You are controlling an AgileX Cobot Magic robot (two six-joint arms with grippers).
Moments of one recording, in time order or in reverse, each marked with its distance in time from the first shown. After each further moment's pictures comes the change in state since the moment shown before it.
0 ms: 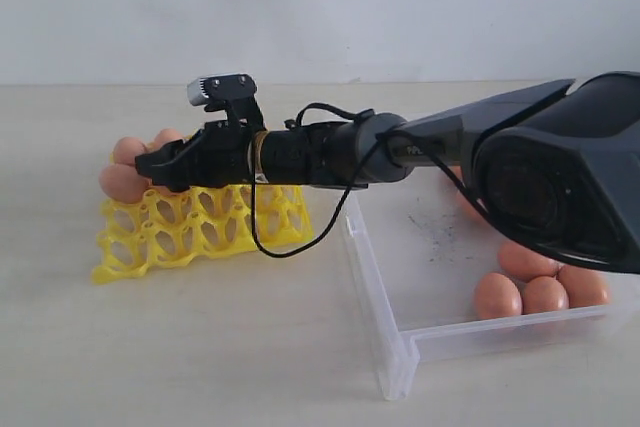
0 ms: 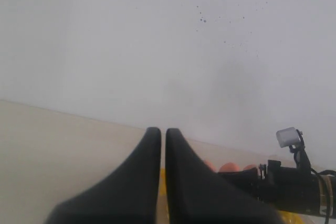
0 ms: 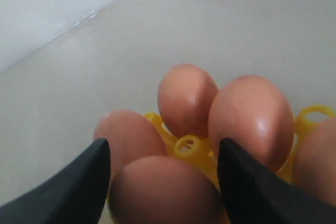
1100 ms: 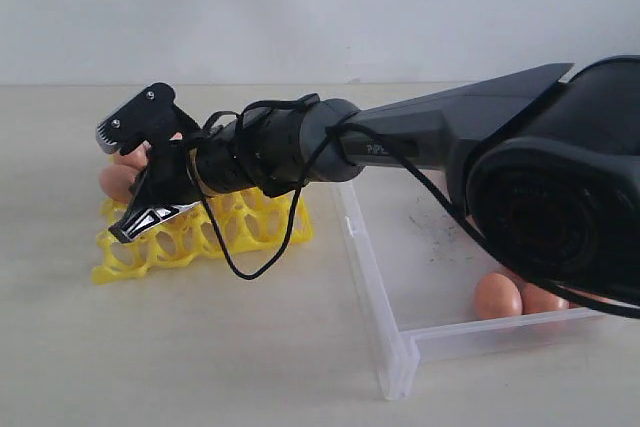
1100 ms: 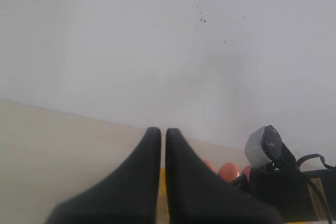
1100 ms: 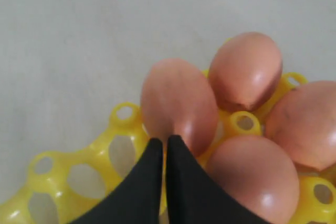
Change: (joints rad) left arm 0.000 0.000 0.000 0.000 0.000 0.000; right arm 0.159 -0.113 0.002 -0.689 0.398 0.306
